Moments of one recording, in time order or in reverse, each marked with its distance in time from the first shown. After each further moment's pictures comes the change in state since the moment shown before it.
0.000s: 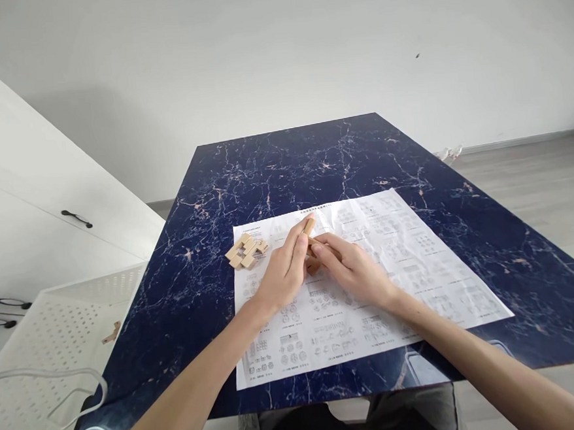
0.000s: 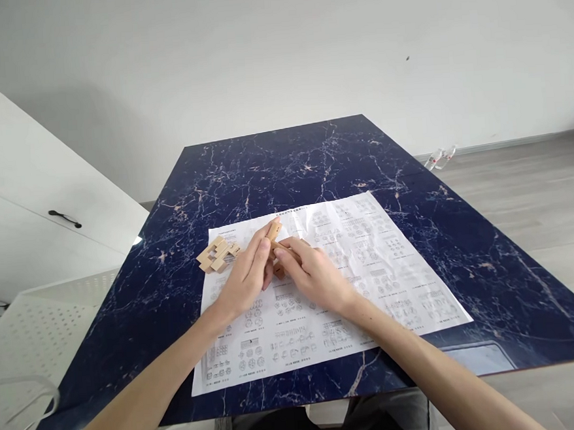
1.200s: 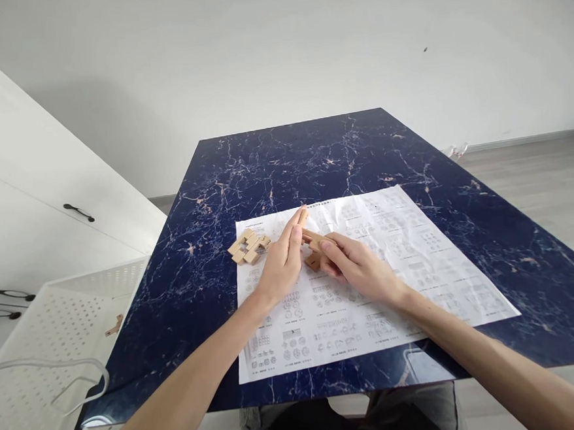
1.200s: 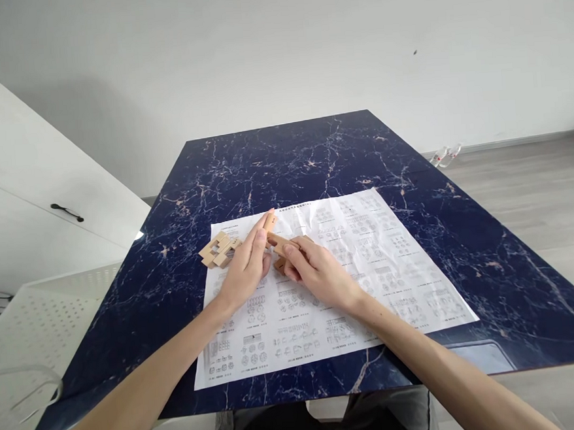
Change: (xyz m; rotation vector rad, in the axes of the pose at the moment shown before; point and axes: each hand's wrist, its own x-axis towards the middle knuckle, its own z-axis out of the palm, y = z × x) left_hand 0.004 -0.005 -0.002 -0.062 0.135 -0.038; right_hand -0.004 0.000 -0.002 0.042 -0.052 0.061
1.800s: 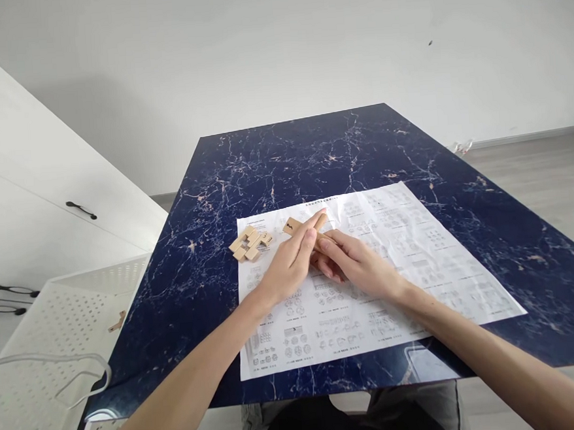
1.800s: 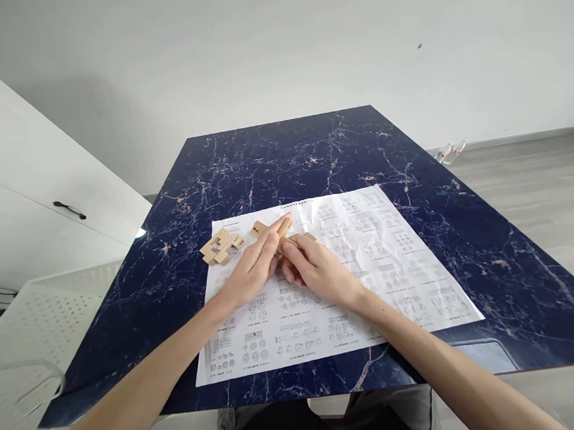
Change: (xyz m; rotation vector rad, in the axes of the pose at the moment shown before) left_hand -0.004 0.009 0.002 0.056 -0.159 0.012; right_hand 0.004 0.003 0.004 0.138 -0.084 0.002
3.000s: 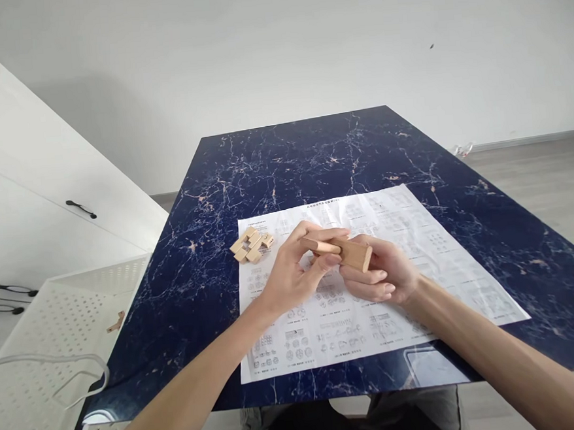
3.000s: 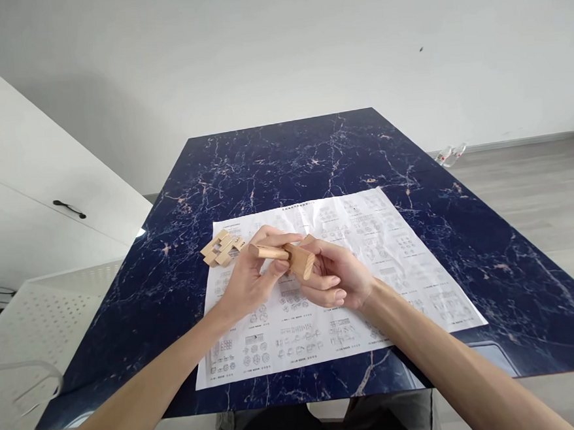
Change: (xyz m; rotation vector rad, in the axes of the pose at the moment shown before) left_hand 0.000 -0.005 0.001 -0.022 0.011 0.434; right_hand -0.001 0.006 -0.025 1.008 -0.542 0.259
